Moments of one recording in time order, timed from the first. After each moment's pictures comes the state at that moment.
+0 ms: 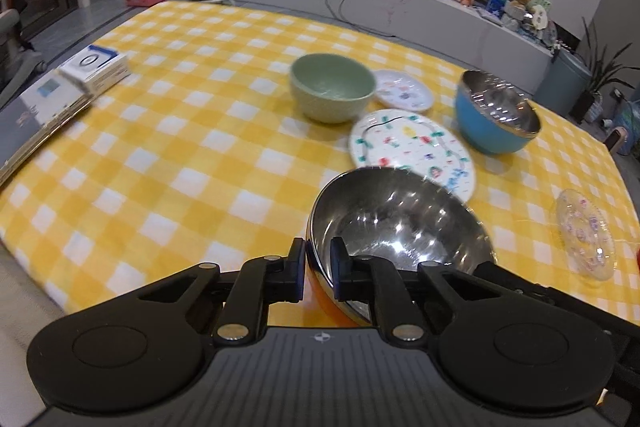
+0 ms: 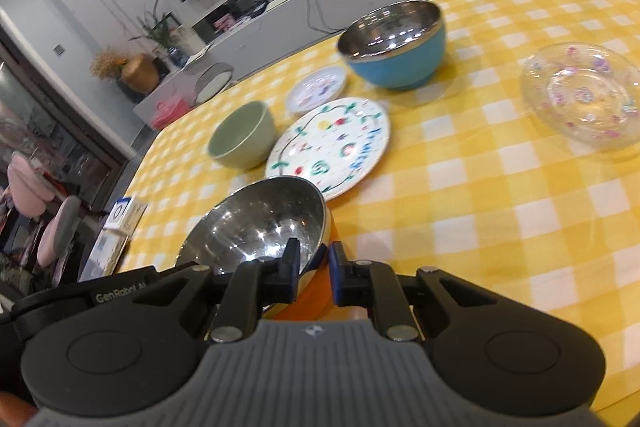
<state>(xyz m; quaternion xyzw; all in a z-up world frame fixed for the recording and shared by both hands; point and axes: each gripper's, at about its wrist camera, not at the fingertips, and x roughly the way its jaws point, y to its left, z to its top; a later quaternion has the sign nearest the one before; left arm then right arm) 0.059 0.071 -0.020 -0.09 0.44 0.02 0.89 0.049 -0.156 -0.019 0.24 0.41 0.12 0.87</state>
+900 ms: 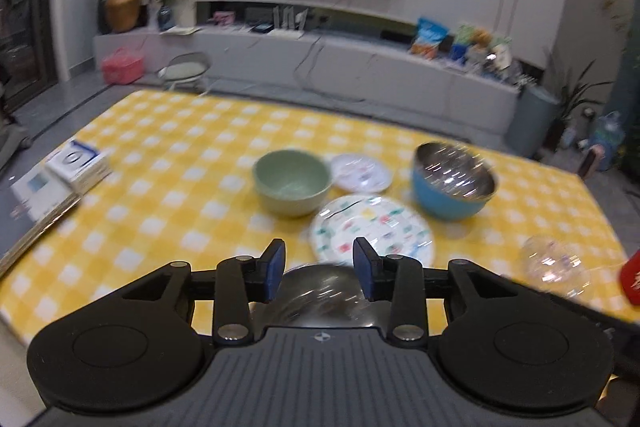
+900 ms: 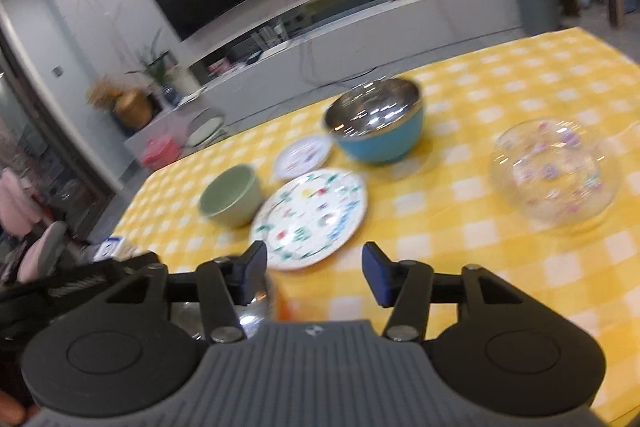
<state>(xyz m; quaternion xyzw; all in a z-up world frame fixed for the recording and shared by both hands) 0.063 0.042 0.032 -0.05 0.33 -0.03 0.94 0.049 -0.192 0.011 0.22 0.34 0.07 0.91</state>
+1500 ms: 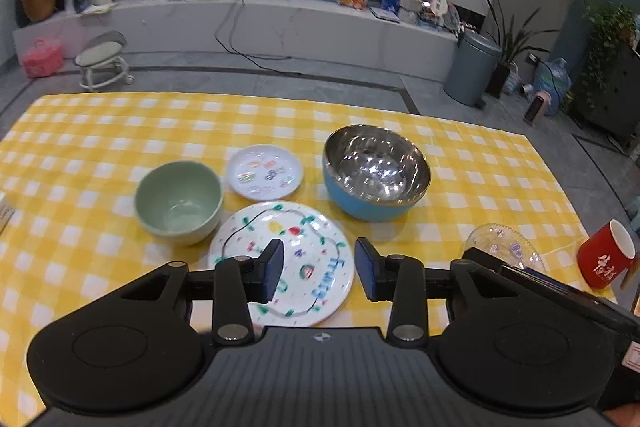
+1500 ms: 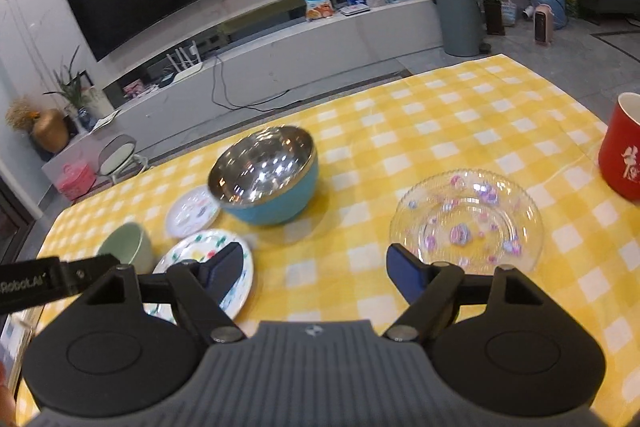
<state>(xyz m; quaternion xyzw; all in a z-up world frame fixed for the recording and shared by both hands) 0.152 -0.008 0.032 -0.03 0.40 -0.13 0.90 0.118 -0.238 0.014 0.19 0.35 -0.05 0.92</state>
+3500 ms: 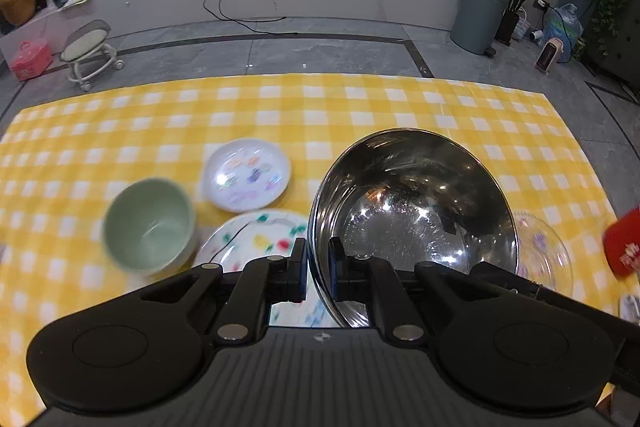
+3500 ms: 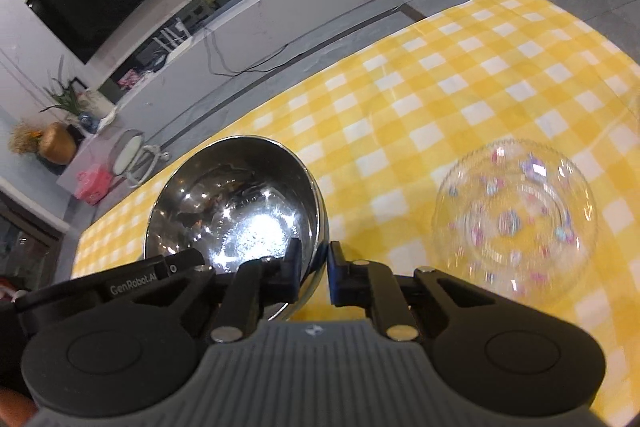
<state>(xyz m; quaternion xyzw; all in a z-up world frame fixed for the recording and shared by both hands) 0.193 -0.047 0.034 0.03 0.47 -0.12 0.88 0.146 -0.241 0.030 0.30 0.42 -0.03 0.86</state>
